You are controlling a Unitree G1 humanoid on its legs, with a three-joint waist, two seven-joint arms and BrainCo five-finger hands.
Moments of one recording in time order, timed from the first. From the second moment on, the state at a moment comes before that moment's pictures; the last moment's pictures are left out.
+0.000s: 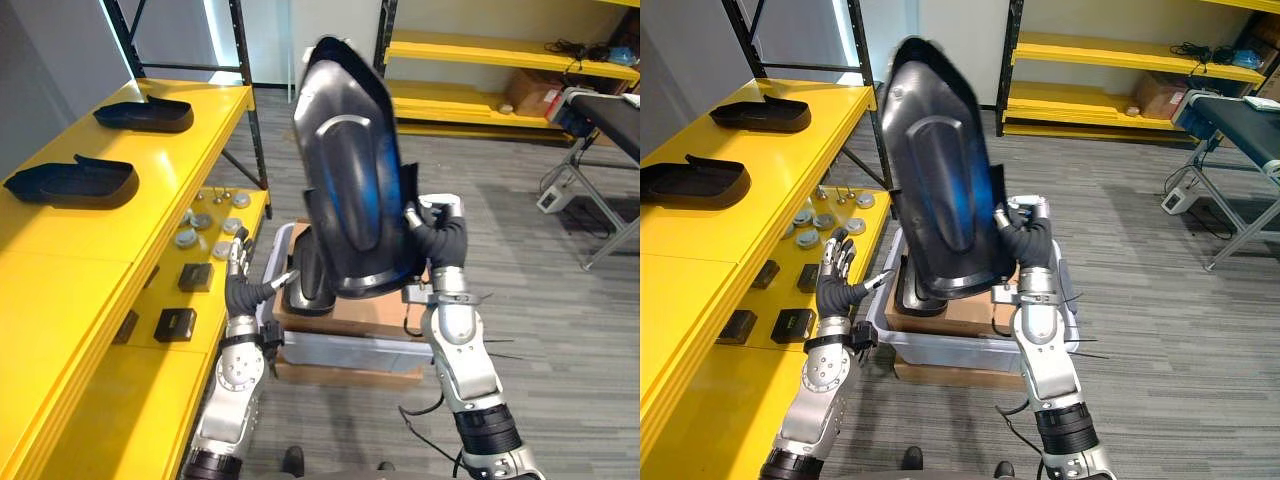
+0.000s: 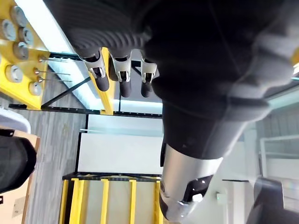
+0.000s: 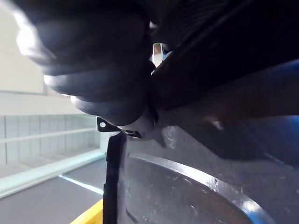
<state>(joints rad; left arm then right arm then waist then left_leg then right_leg) 0.12 0.08 -0.13 -0.16 -0.14 -0.15 0.30 -0.18 -0.06 0.05 -0.20 -0.05 -0.17 -0.29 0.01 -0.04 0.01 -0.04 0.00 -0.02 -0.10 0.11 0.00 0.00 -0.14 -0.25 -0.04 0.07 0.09</state>
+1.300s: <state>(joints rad) 0.05 0.06 -0.26 -0.26 -0.22 -0.16 0.31 -0.17 -0.05 0.29 -0.21 -0.16 -0.15 -0.23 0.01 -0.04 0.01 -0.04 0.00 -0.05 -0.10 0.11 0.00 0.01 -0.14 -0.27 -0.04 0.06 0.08</state>
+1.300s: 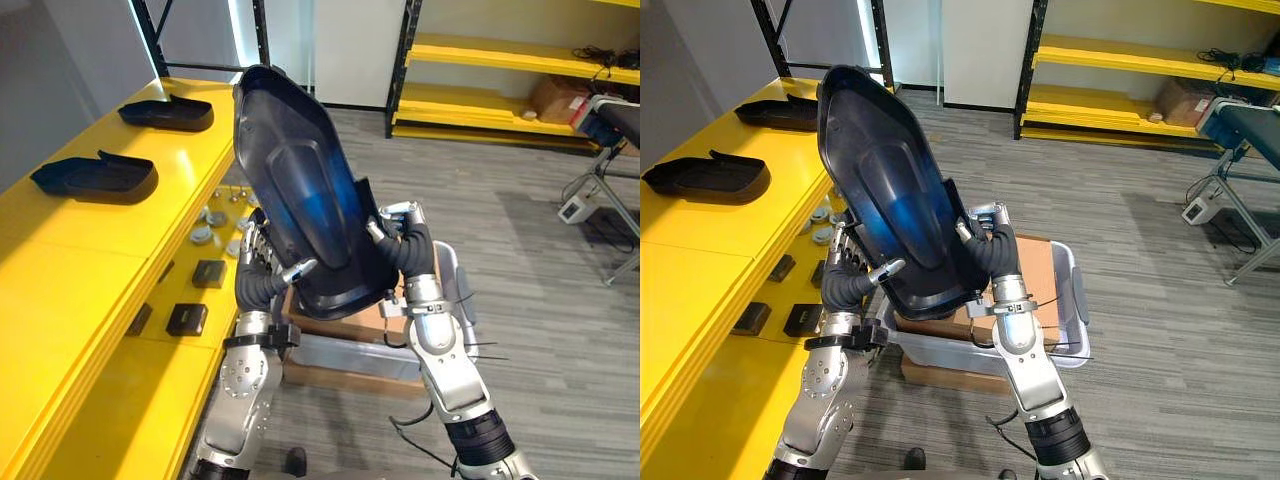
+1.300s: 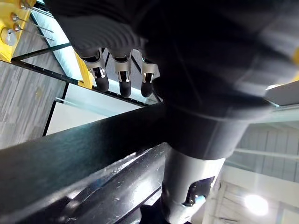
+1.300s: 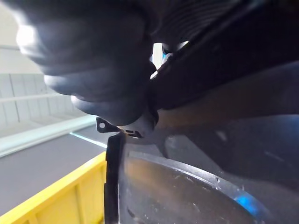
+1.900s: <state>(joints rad) 0.04 0.08 -0.22 -0.18 -0.25 -0.12 0.35 -0.17 -0.07 0.37 -0.17 -0.09 -0.17 -0.20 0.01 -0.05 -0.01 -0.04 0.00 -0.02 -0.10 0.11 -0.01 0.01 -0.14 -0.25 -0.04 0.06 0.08</state>
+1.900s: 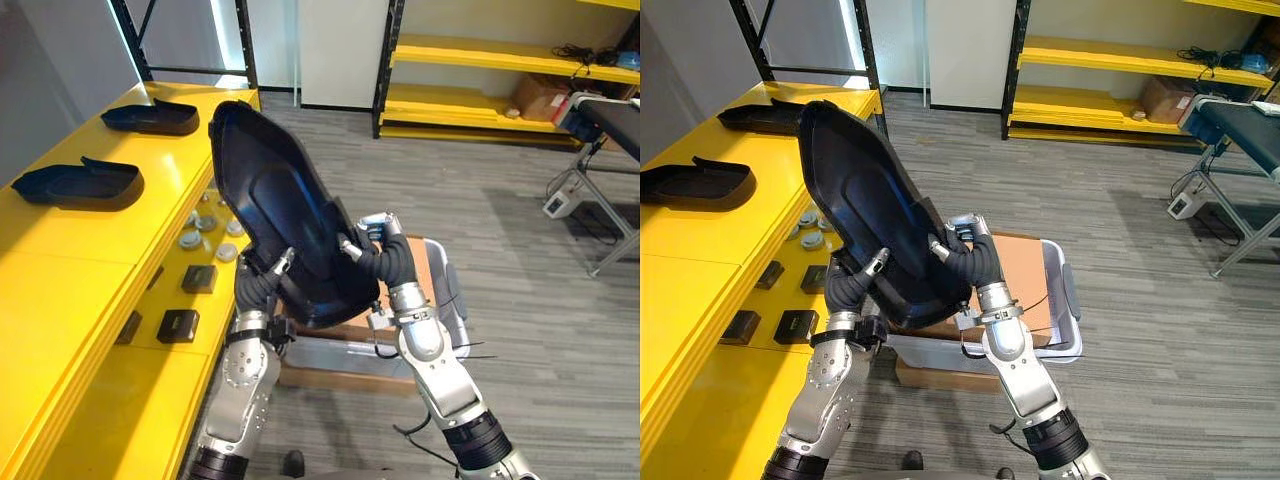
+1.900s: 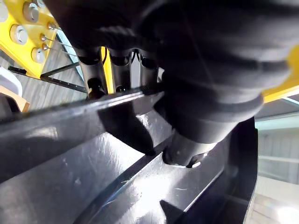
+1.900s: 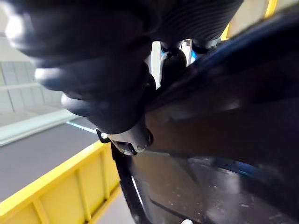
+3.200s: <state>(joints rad) 0.34 0.02 -0.04 -0.37 -0.17 -0.16 0.19 0.22 -0.04 -0.45 0.90 0.30 -0.11 -0.11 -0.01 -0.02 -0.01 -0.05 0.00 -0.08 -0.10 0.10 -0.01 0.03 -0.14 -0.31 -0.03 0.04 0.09</state>
